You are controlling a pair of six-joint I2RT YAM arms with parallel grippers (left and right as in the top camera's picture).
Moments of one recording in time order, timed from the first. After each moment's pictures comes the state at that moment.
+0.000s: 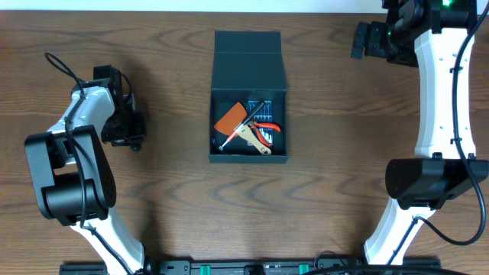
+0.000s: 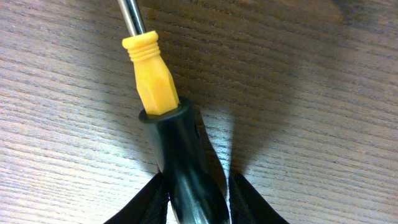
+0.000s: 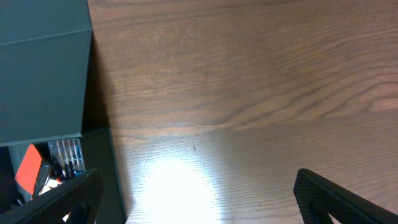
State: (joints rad) left arm 0.17 2.00 1.30 -0.89 0.01 -0.03; right arm -0.02 2.07 2.36 -1.50 0.00 0.17
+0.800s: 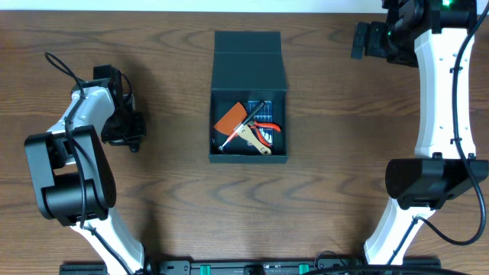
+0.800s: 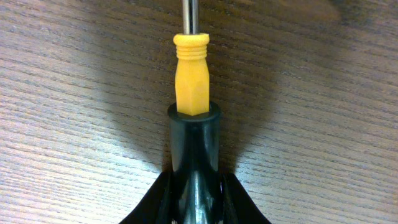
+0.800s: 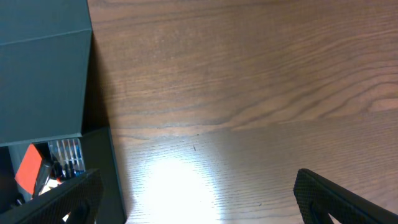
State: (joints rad) left arm 0.17 2.00 1.30 -0.89 0.01 -0.04; right arm -0.02 2.07 2.36 -1.50 0.00 0.17
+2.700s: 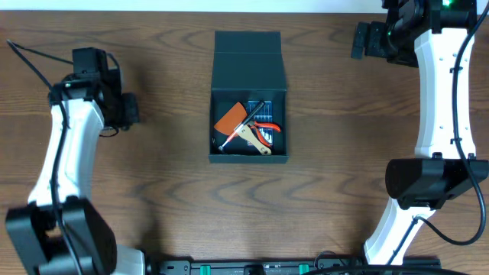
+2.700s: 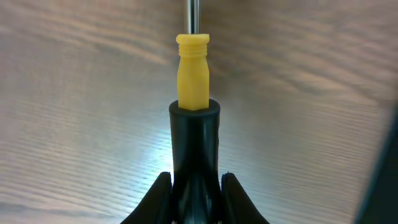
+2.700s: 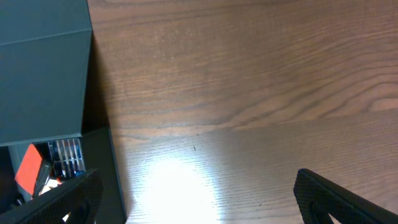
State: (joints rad) left arm 0.12 1.63 1.30 -0.91 0.01 -0.04; right arm -0.02 2.07 2.36 -1.50 0.00 0.17
